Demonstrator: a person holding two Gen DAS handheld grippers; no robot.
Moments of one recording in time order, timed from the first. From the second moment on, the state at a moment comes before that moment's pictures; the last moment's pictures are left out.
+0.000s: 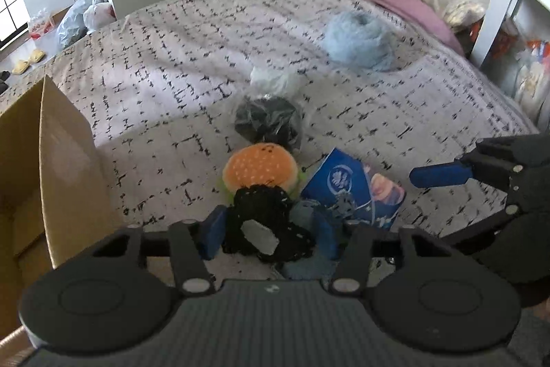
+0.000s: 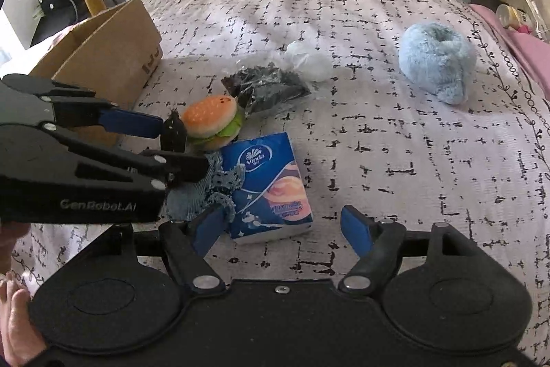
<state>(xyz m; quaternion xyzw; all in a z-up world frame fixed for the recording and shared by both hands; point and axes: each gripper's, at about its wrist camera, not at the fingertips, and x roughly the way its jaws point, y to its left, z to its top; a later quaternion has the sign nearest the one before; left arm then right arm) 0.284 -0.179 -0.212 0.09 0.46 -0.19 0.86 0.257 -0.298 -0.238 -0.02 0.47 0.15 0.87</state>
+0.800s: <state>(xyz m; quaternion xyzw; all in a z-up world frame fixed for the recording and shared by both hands) 0.261 -0.159 -0.181 0.03 0.43 -0.22 0.87 0.233 -0.318 -0.221 0.02 0.49 0.12 0.86</state>
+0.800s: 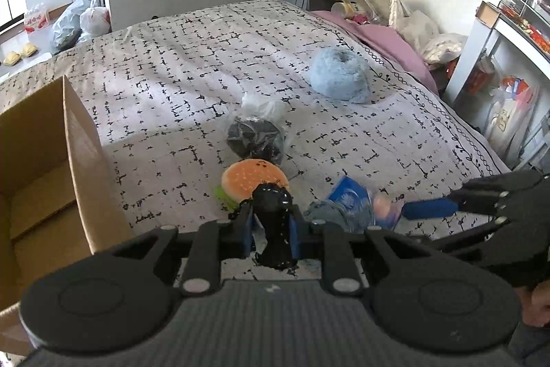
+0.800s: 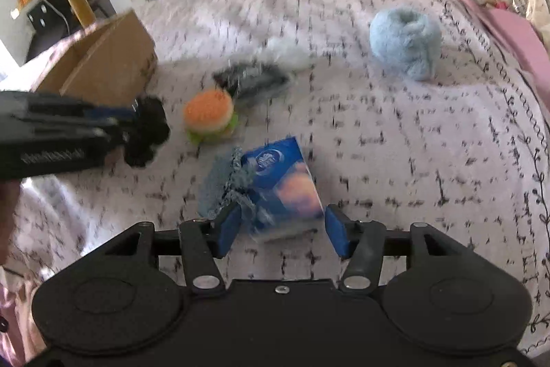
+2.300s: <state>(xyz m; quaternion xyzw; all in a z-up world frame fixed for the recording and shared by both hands) 0.244 -0.142 -0.150 0.03 0.40 -0.23 0.89 0.234 -0.317 -0.201 0.01 0.44 0.09 0.89</state>
